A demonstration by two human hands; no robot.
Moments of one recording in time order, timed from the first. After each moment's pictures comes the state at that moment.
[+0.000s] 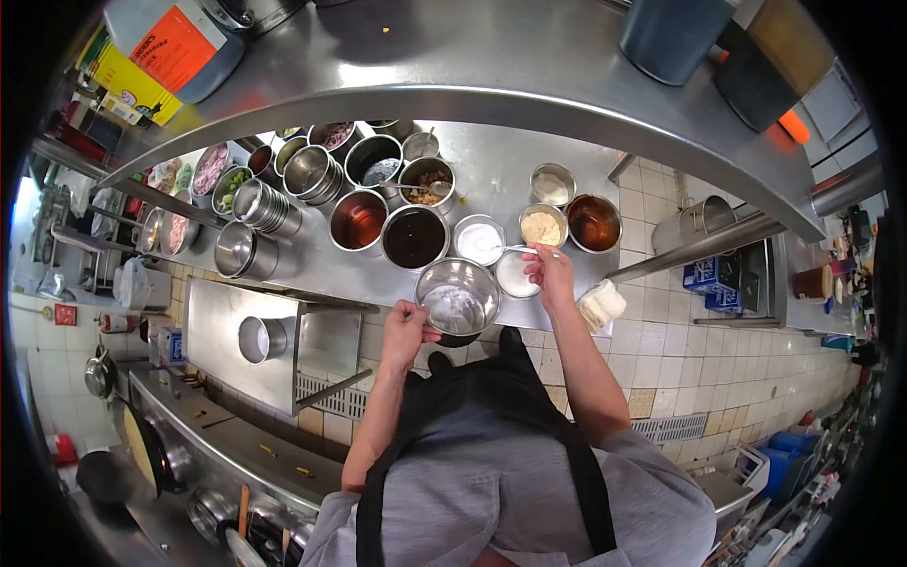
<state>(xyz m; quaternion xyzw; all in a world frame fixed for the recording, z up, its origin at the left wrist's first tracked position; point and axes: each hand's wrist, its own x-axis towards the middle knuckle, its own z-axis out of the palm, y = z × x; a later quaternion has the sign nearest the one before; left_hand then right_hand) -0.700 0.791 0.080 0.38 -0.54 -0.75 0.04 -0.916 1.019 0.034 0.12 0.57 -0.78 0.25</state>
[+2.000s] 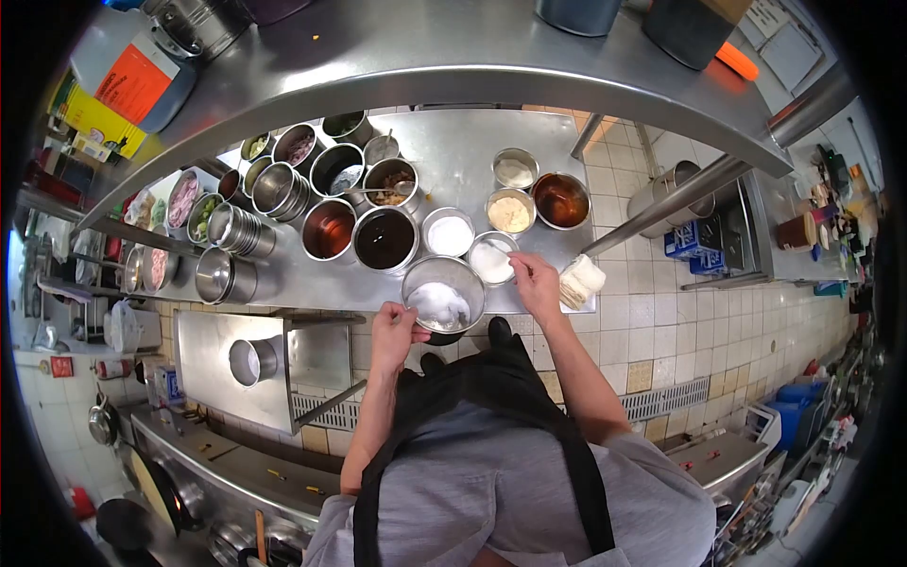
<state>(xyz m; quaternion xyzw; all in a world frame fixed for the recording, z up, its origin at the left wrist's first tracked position) -0.701 0.807 0.090 0.35 -0.58 -0.73 0.01 -0.862 1.058 0.023 -0.13 0.79 -0.59 0.01</state>
